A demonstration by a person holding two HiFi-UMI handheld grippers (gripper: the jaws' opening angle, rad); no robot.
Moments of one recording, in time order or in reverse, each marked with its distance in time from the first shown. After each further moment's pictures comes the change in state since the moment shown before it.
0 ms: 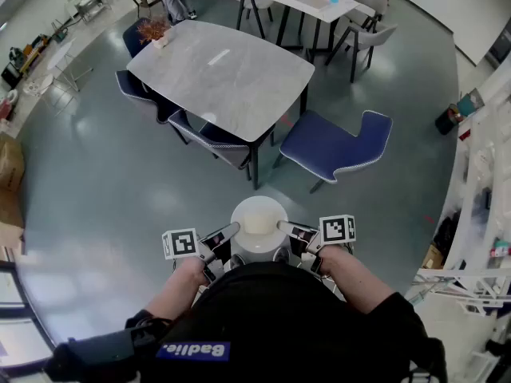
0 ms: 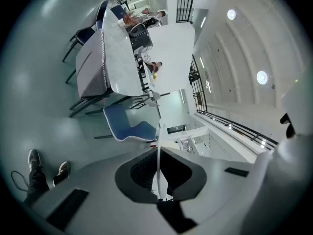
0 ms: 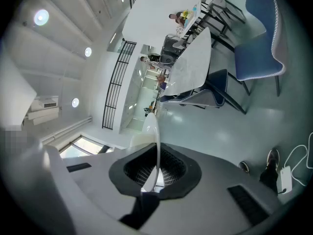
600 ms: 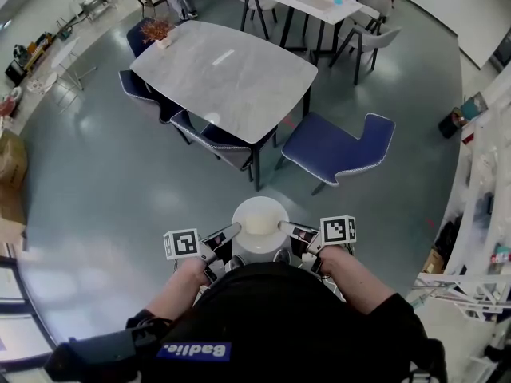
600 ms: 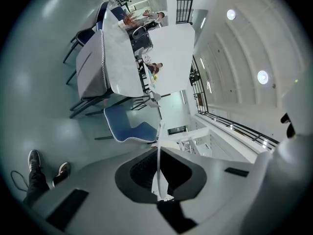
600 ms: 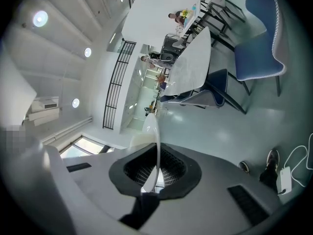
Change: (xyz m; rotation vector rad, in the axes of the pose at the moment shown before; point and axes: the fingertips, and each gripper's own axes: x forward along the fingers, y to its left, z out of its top) left arm 0.009 -0.005 -0.003 -0.004 -0.018 -0.009; right arm -0.006 -0.005 0.005 0.004 0.008 0.004
